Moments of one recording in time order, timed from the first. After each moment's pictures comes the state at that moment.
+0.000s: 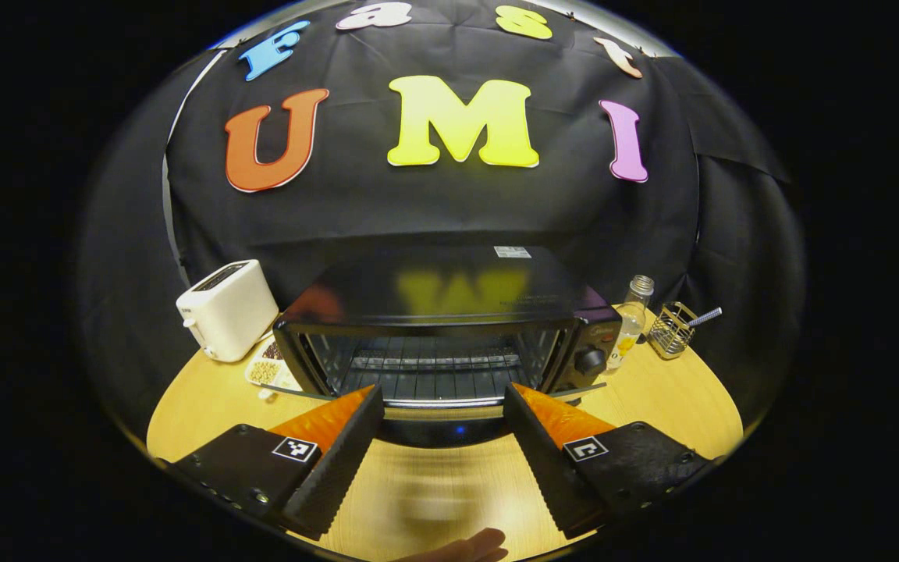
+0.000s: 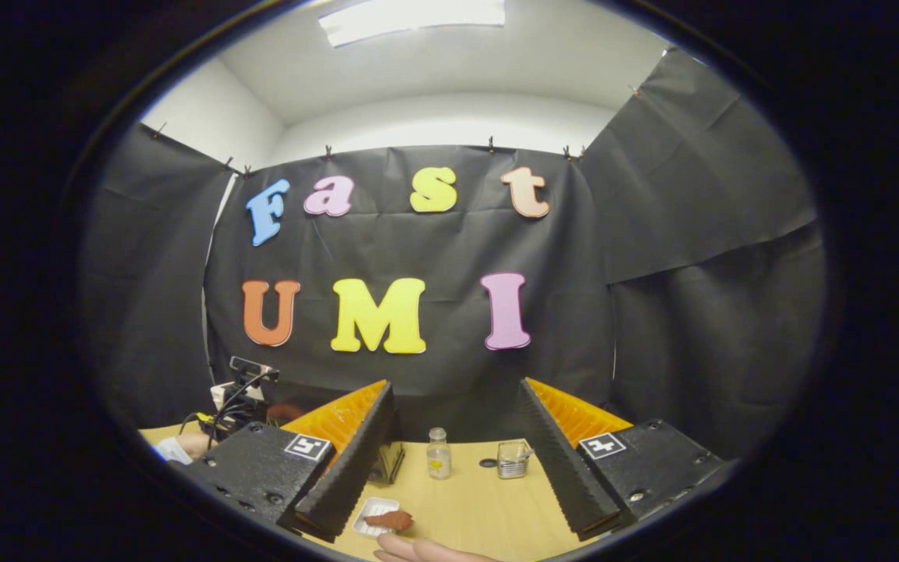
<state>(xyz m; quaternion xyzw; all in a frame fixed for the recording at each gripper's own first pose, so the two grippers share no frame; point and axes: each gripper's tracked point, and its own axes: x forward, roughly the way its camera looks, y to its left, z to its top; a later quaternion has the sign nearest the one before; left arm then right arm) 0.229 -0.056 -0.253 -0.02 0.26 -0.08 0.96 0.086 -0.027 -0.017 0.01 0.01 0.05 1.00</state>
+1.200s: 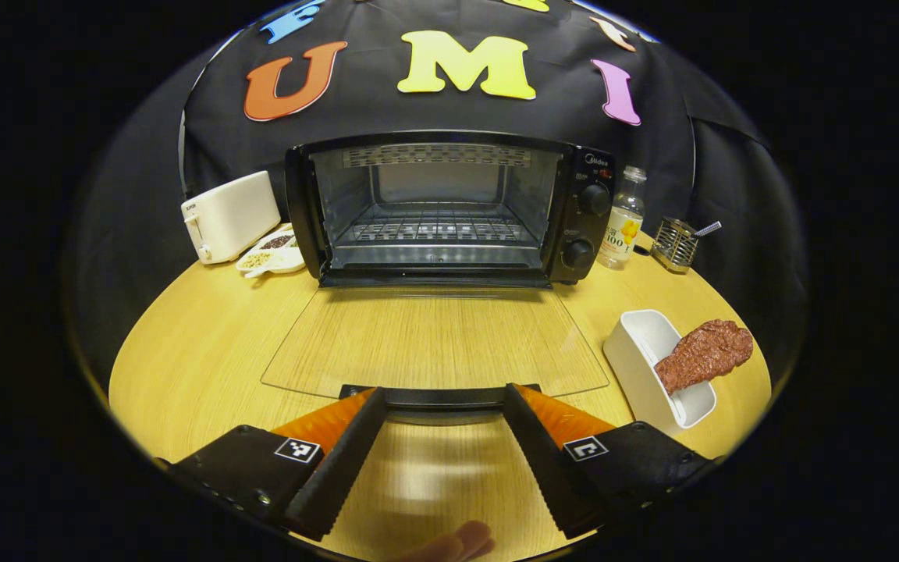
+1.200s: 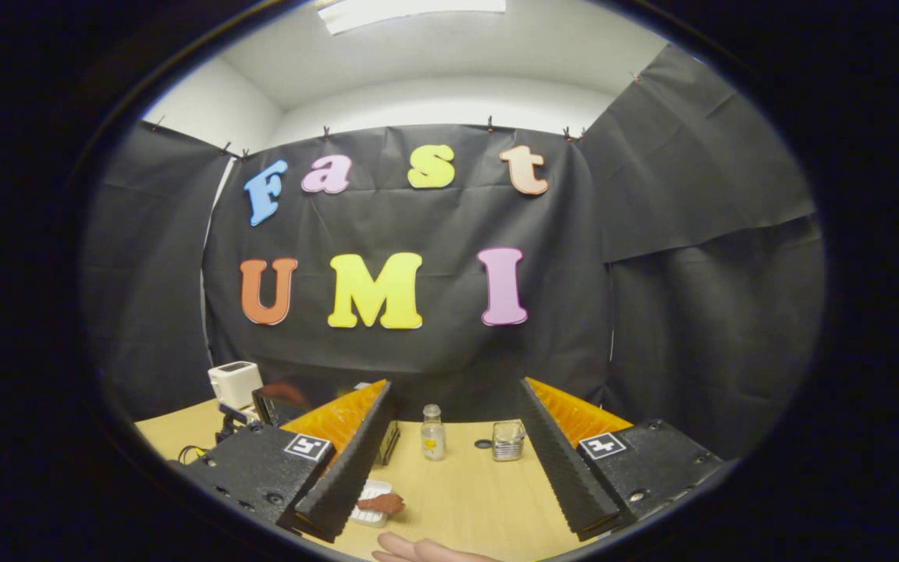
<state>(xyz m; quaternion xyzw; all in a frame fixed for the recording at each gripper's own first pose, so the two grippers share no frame) 0.137 -0.058 -0.381 -0.03 0.34 -0.08 0.94 0.086 -0.037 -0.054 0.01 0.06 0.05 1.00</state>
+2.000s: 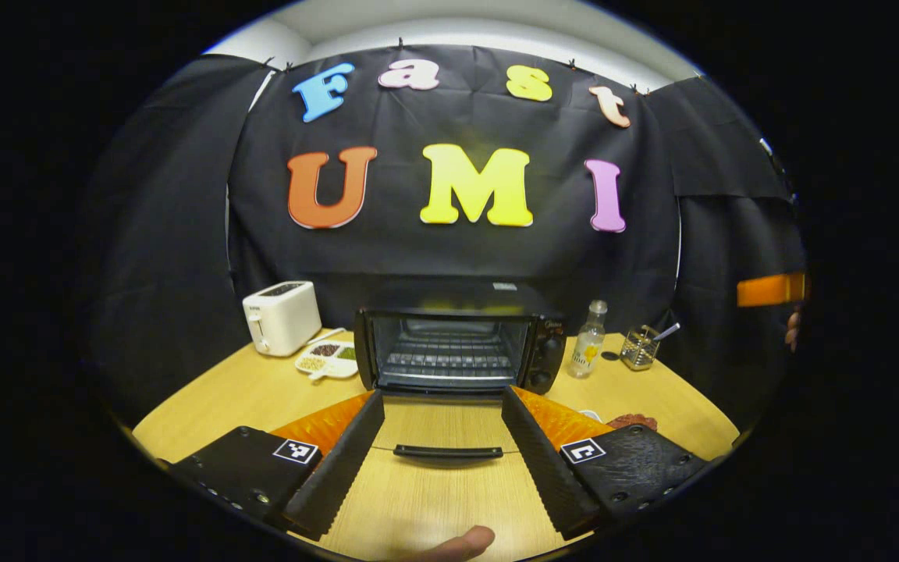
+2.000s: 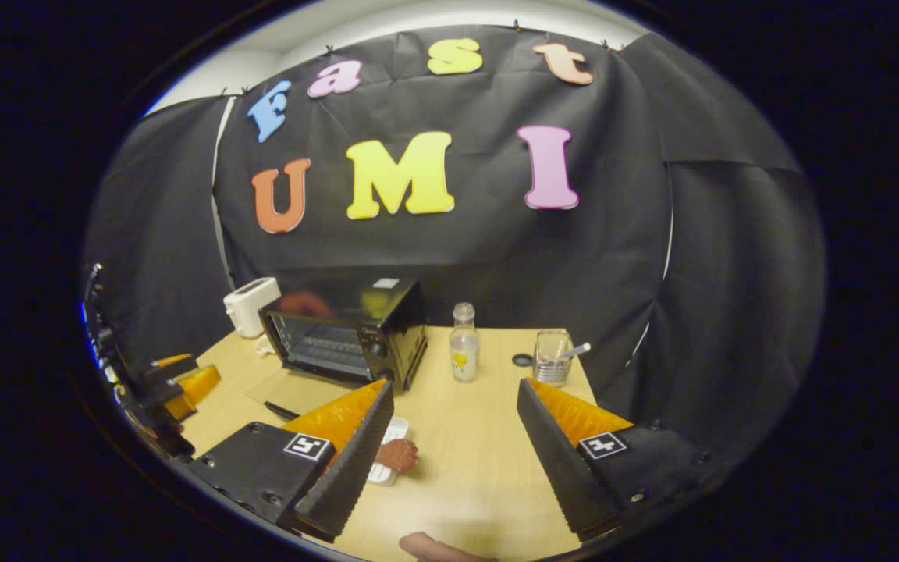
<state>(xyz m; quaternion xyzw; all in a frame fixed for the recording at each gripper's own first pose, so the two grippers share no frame) 0.097 -0.026 -0.177 -0.04 0.12 -0.04 0.99 0.147 -0.007 -0.211 0.00 0.31 0.12 0.94</state>
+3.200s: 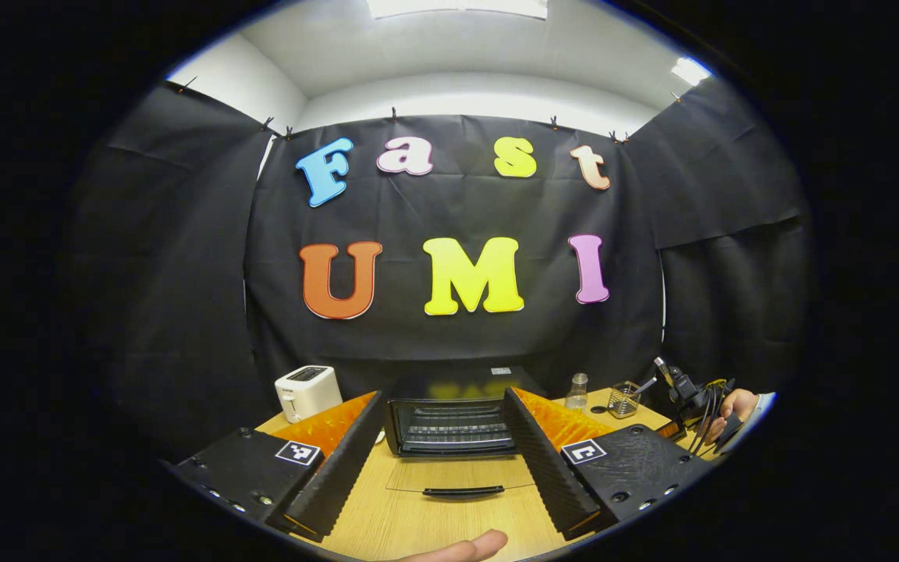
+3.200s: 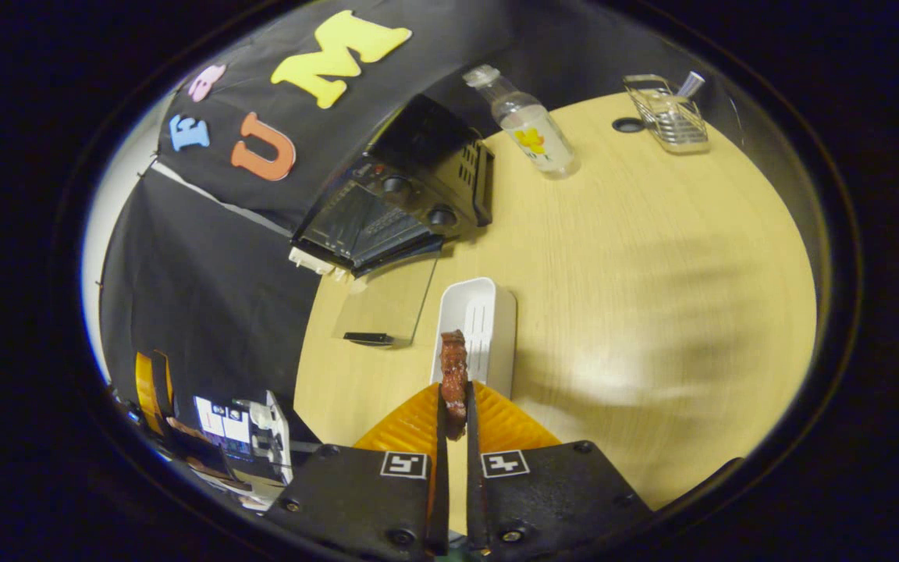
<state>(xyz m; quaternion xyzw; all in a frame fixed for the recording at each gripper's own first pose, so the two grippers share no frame) 0.047 -0.001 -0.069 -0.02 0.01 -0.04 1.00 0.108 0.069 -0.349 0.21 0.56 0.26 0.76</state>
